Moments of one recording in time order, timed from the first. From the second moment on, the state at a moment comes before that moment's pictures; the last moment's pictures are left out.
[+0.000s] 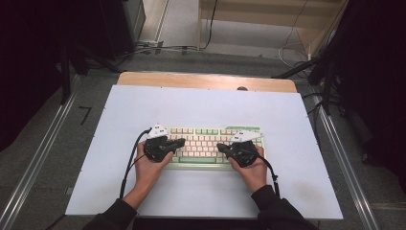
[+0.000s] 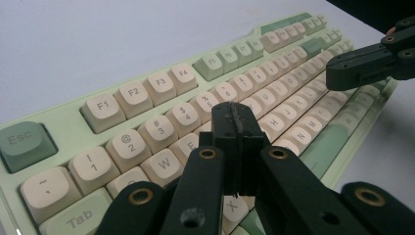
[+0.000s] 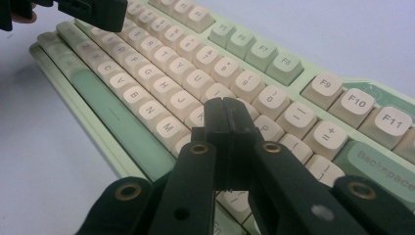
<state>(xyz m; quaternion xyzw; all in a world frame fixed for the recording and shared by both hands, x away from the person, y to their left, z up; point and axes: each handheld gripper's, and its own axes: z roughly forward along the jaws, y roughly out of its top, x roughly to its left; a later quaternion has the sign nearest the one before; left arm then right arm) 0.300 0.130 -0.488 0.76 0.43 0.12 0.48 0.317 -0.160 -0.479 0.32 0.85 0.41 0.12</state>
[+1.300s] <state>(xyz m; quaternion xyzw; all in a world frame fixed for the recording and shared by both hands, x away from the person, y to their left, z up) 0.293 0.127 -0.495 0.77 0.42 0.08 0.47 0.319 -0.160 -0.475 0.32 0.84 0.42 0.12</state>
